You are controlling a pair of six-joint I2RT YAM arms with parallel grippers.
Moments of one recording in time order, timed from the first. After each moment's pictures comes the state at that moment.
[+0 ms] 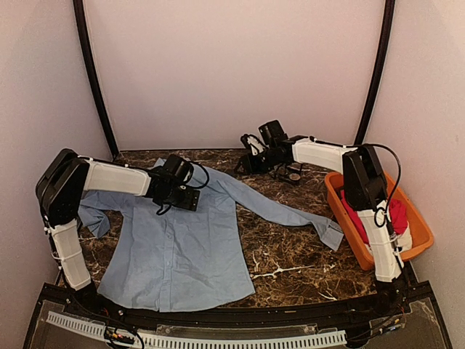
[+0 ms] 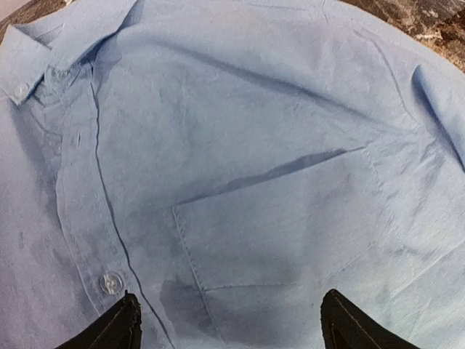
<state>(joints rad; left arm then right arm) -0.58 1.88 1.18 -0.24 -0.25 -0.29 0.57 2.36 2.00 -0.43 -0.40 0.20</state>
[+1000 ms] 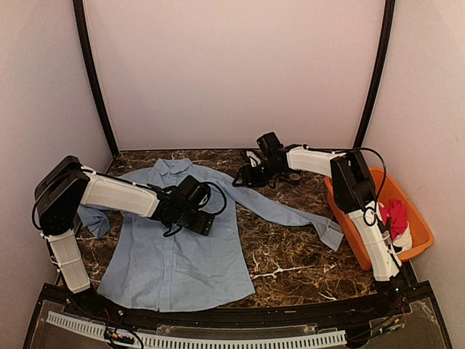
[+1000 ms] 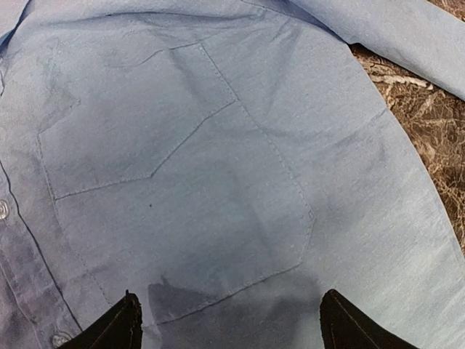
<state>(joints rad) -0.80 1.83 1.05 -0.22 -0.27 -0.32 0.54 2.53 2.11 -0.51 -0.52 0.26</state>
